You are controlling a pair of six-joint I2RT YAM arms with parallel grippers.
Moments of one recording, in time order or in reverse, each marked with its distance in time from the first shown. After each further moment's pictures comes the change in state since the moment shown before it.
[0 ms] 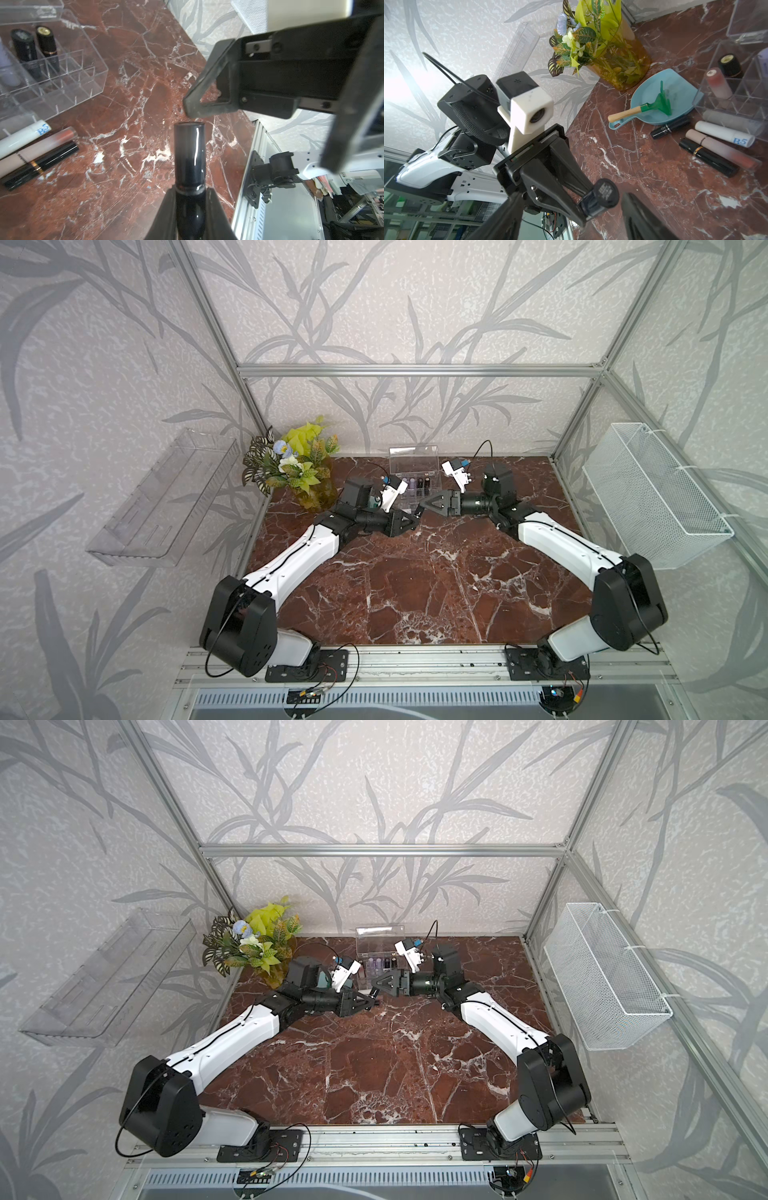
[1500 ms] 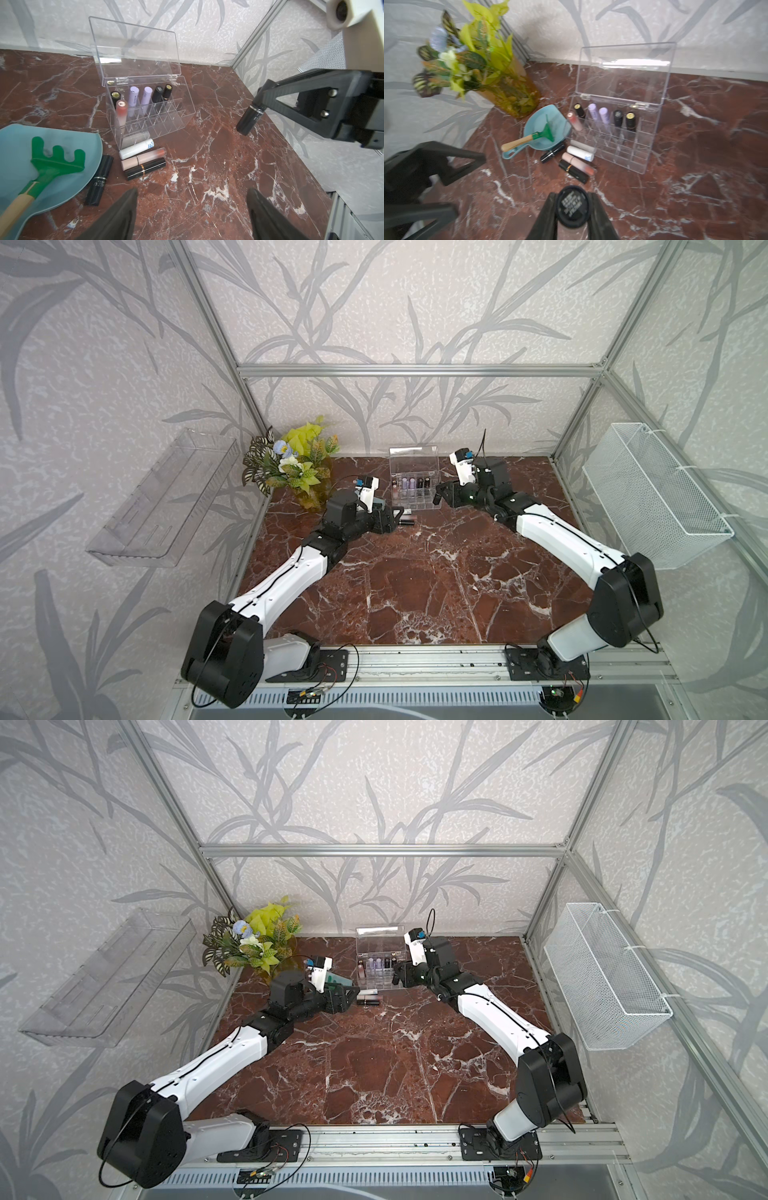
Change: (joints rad) left arm 0.033 -0.140 -0.229 0.272 -0.471 -0.095; right arm 0.030 0.039 0.139 -0.267 0.706 -0.367
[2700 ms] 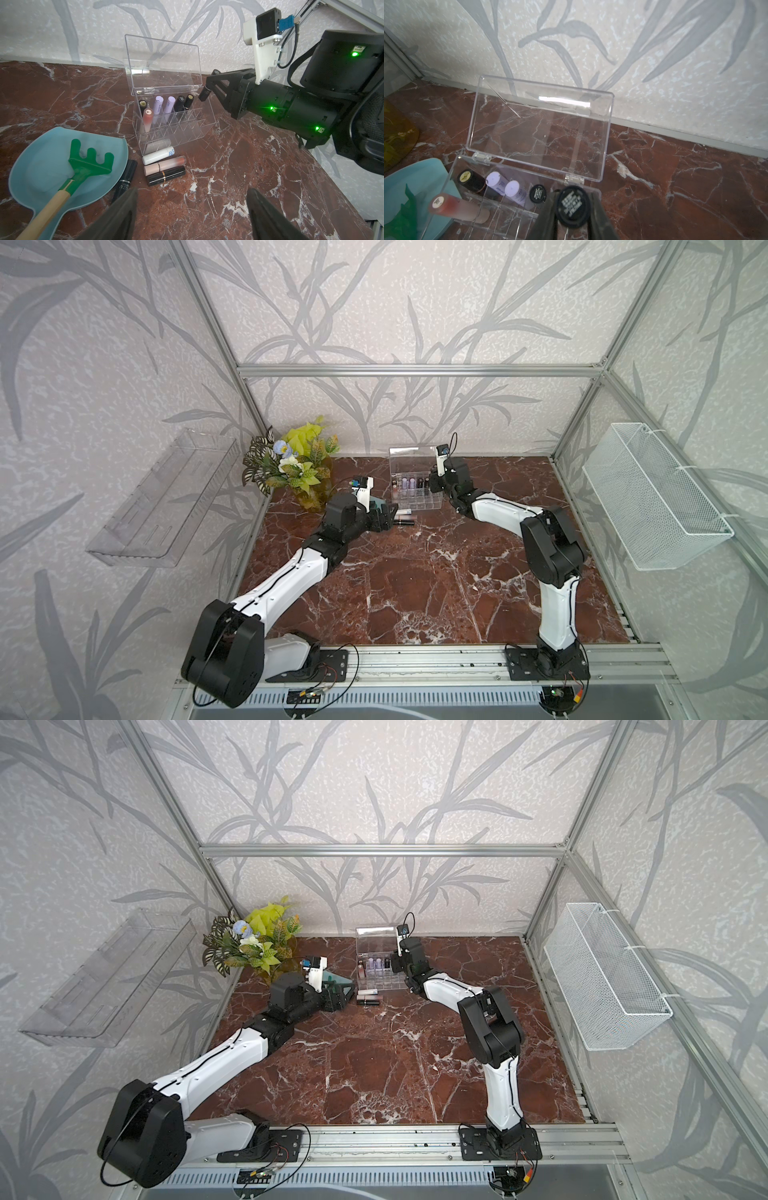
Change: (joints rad) left arm 0.006 0.001 -0.029 0.047 -0.105 0.013; right arm 0.019 0.473 0.194 0.430 0.407 -0.176
